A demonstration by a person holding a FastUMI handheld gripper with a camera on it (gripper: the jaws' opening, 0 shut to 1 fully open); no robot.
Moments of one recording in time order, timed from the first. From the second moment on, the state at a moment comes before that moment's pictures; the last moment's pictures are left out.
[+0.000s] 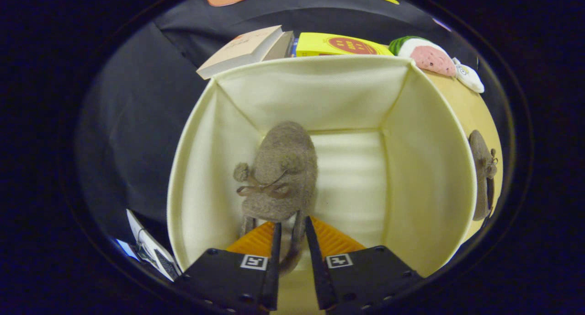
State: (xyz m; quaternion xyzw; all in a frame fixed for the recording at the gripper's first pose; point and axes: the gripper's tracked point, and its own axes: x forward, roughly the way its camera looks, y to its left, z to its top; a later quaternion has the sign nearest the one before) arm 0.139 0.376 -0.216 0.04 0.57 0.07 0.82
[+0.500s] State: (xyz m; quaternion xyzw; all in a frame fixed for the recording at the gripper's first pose) arm 0.110 0.307 -0.113 0.02 0.53 0.09 0.84
